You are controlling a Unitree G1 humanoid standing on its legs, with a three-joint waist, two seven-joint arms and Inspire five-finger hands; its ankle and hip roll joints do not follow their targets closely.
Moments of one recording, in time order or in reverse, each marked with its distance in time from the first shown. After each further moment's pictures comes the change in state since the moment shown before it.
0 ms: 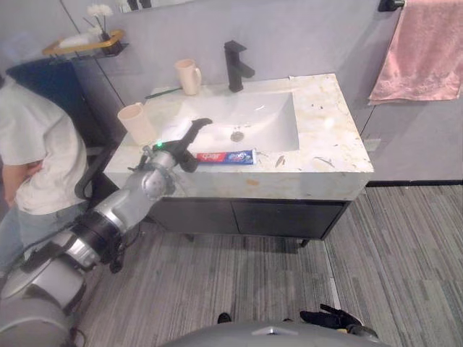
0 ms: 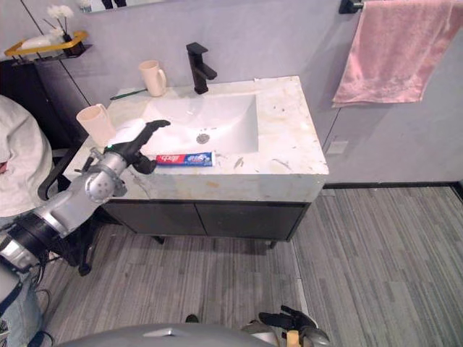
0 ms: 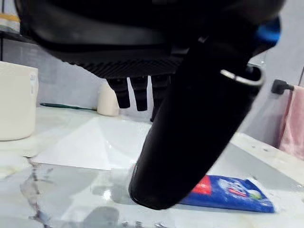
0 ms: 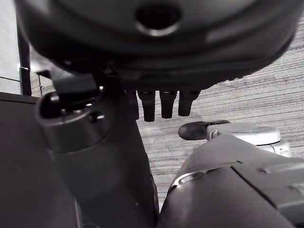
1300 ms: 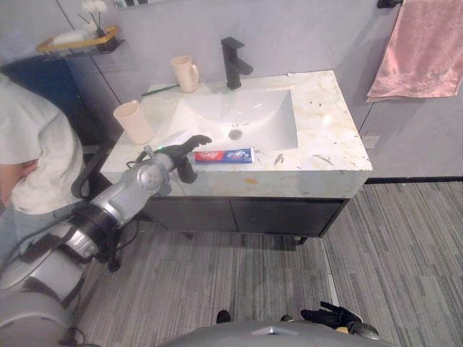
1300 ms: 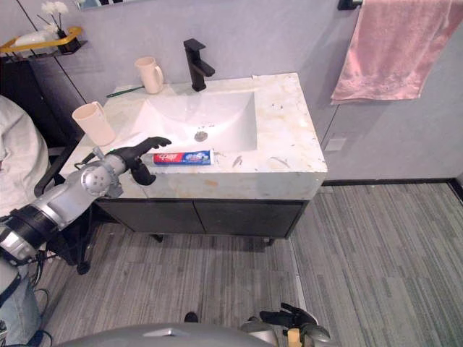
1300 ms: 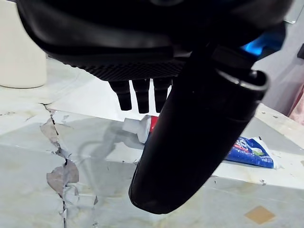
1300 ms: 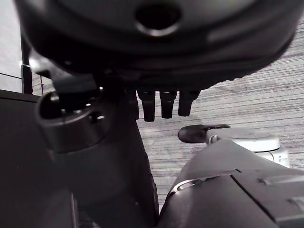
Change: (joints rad) left arm -0.062 0.012 -0.036 0.061 -0.098 0.016 -0.246; right arm -0.011 -0.003 0.011 0.000 -0.020 -0.005 0.000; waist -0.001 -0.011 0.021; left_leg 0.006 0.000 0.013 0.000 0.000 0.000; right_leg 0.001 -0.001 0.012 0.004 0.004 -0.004
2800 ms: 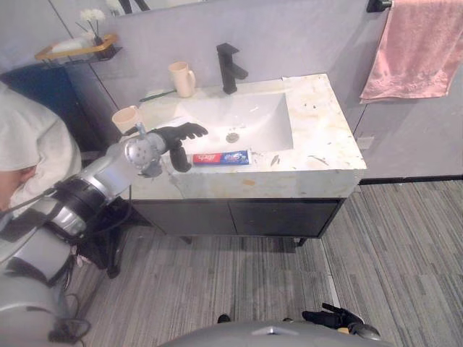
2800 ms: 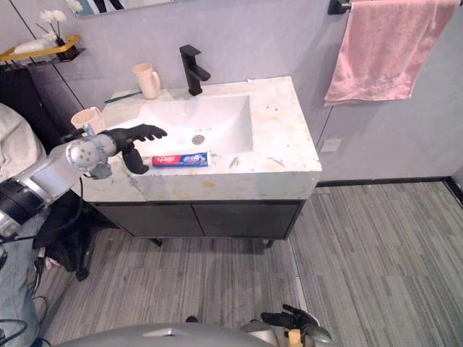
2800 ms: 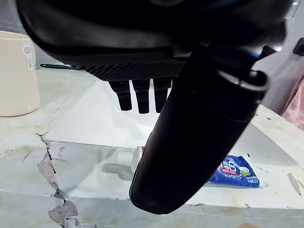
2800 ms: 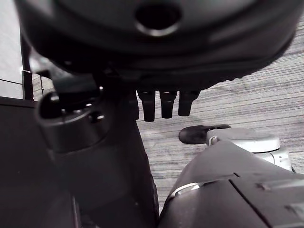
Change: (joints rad) left arm -0.181 0.074 -0.085 0.046 -0.084 0.021 -0.130; right arm -0.003 -0.002 0.000 0.016 0.001 -0.002 0.001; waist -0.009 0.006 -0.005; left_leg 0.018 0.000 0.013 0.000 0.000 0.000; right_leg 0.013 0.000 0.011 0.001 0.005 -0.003
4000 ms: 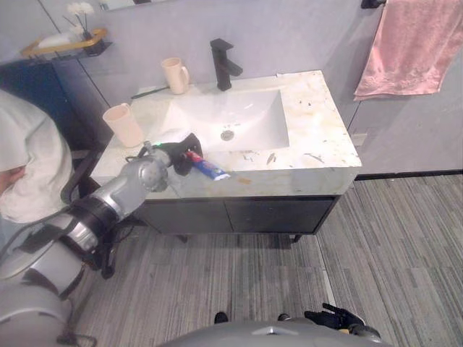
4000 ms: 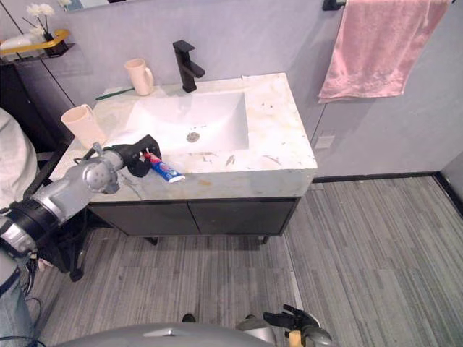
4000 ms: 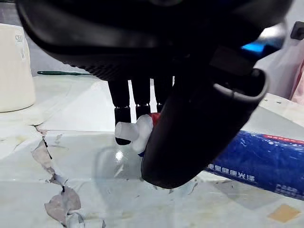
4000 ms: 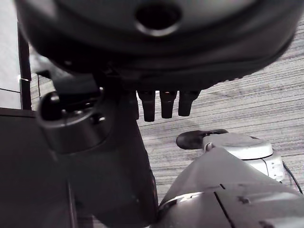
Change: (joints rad) left arm 0.126 -0.062 0.000 0.026 0.159 -0.027 0.200; right arm 0.016 -0.001 -0.001 -0.016 0.005 -0.013 -0.010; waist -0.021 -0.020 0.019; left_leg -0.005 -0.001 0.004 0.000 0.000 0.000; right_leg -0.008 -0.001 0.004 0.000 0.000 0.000
